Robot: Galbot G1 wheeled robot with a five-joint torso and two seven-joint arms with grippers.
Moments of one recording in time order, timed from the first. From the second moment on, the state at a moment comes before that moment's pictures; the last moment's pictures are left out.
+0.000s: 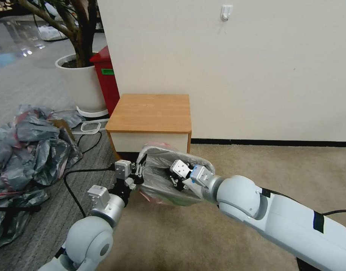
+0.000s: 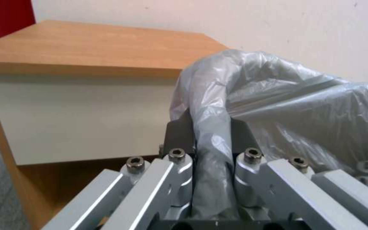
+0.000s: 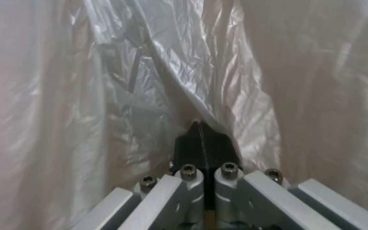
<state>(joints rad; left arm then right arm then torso) 1.43 -1.06 -0.31 -2.25 -0.54 0.23 -0.19 -0.58 0.85 -0.46 2.08 0.47 -0.71 0.05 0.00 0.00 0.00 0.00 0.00</state>
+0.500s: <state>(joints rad) 1.41 -1.06 -0.29 -2.25 -0.53 0.23 -0.17 -0.52 0.85 -0.56 2.02 0.45 -0.71 0.05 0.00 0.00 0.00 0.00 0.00</state>
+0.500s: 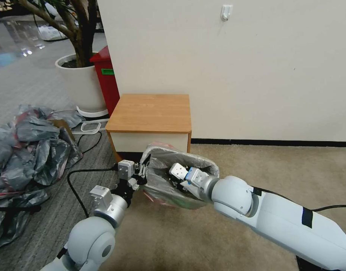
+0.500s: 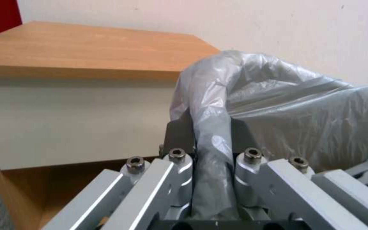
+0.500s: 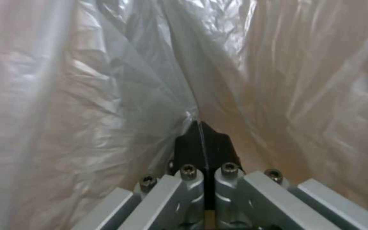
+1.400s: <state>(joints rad) 1.40 -1.07 -0.24 -2.24 -0.40 0.22 -0.12 -0.41 0.89 -0.68 1.91 0.45 -0.71 0.08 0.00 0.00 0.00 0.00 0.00</state>
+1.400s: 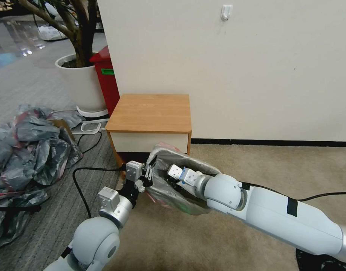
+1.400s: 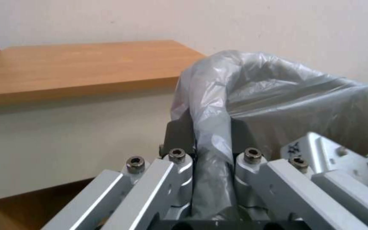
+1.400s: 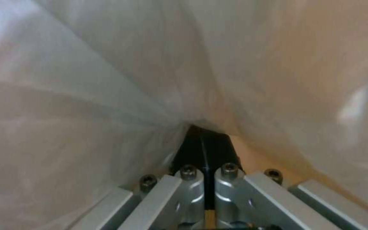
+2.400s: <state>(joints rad) 1.37 -1.07 -0.22 -2.24 -0.34 0.21 -0.08 -0.37 0.93 -0.74 1.80 0.55 -0.71 0.13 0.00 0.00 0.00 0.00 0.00</state>
